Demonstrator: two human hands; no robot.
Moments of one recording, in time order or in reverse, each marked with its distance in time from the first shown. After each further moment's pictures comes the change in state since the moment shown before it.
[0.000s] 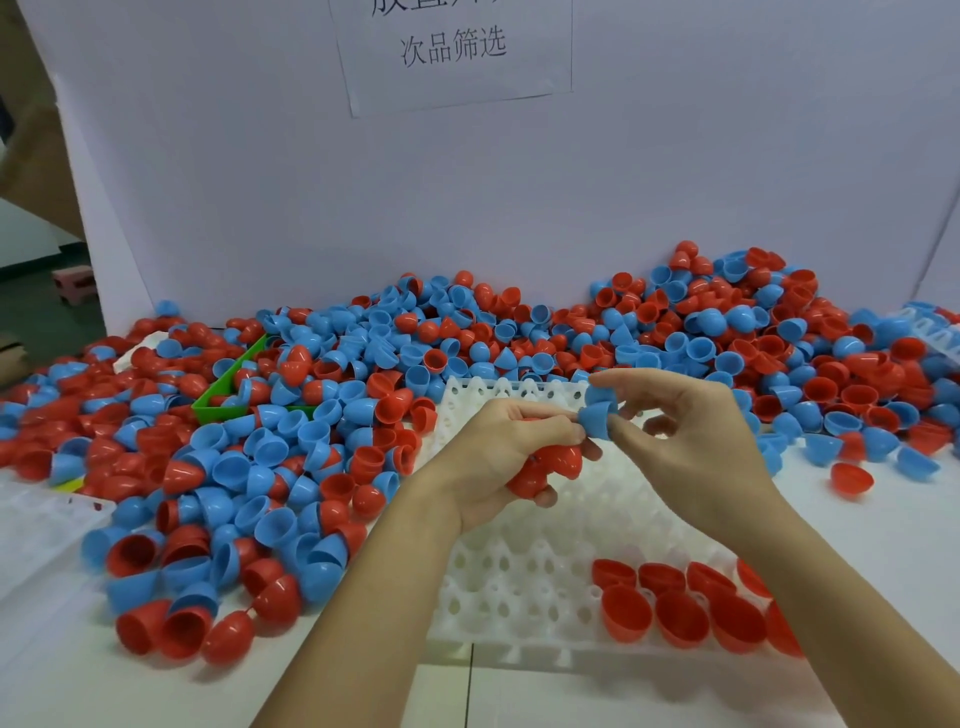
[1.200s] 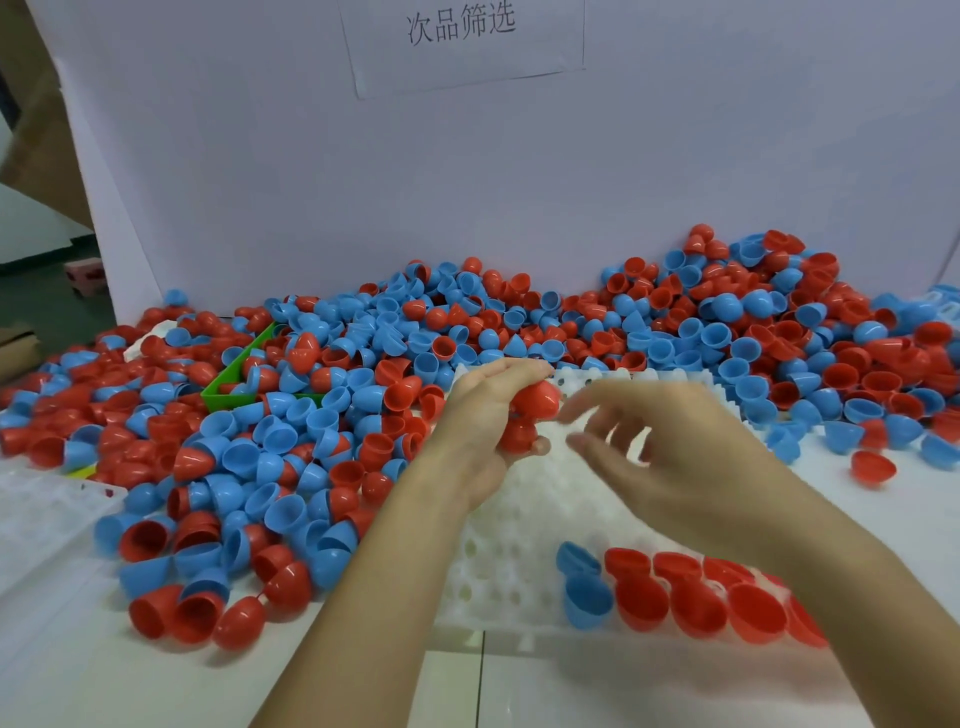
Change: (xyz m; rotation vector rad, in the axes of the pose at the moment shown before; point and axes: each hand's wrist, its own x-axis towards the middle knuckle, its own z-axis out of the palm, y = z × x) left_hand 0.007 0.004 -0.004 -0.249 0.323 0.053; right_hand -0.011 -0.029 -0.002 -0.180 -0.343 -0.171
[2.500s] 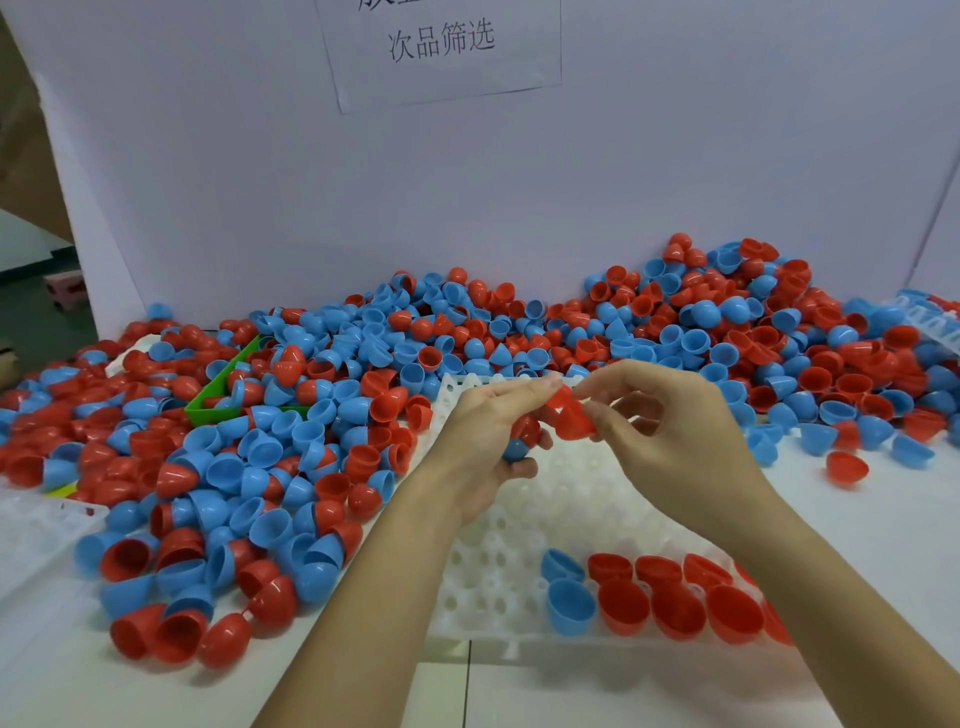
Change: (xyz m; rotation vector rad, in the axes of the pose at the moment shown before) left_hand -0.007 -0.002 0.007 0.187 -0.099 0.008; right_hand 0.008 0.024 0.007 0.198 0.296 0.073
